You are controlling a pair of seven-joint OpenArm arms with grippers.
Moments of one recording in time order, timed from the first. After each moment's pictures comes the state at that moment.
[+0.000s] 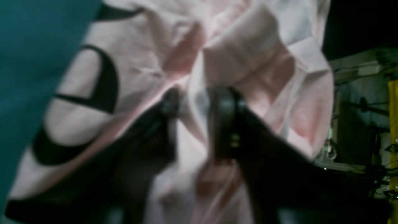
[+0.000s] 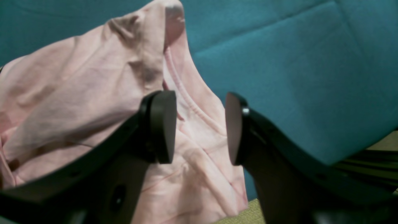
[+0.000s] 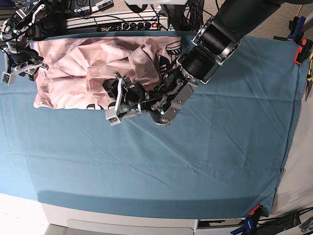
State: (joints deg) left arm -26.0 10.2 35.6 51.6 -39.1 -40.2 51.1; right arm -15.6 10.3 52.4 107.0 20.7 23.3 -55.5
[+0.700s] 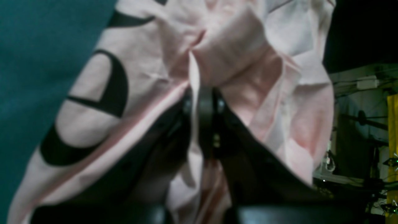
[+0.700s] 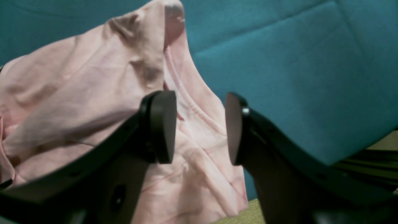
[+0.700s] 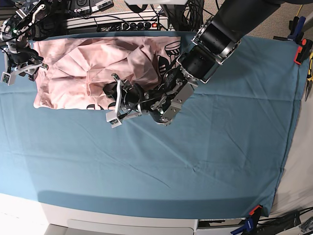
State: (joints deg) left arm -26.3 10.2 35.6 51.6 -38.9 -37.6 48.5; right arm -15.6 10.3 52.4 107.0 20.7 23.3 -55.5
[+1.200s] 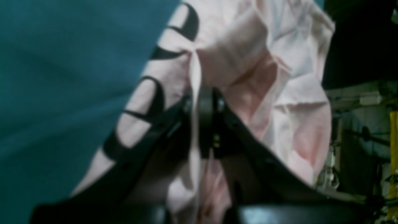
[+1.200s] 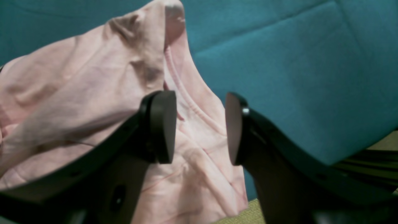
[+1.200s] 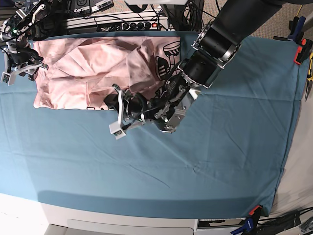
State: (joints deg) left arm -27.8 10.2 31.0 51.6 -38.9 -37.6 48.2; right arm -15.6 10.3 52.4 107.0 20.7 23.3 -55.4
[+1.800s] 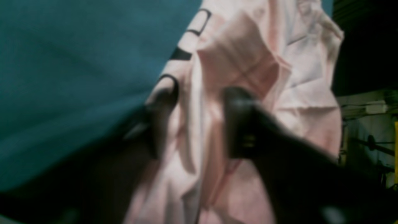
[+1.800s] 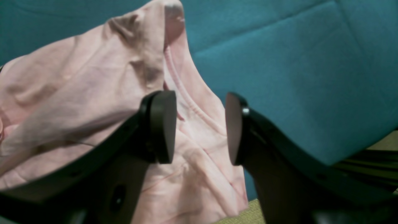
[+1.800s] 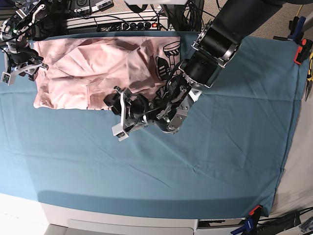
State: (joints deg) left arm -27.7 10.2 29.6 51.6 -36.3 -35.5 47.7; right arm -15.6 10.3 52.4 107.0 20.7 23.3 -55.4
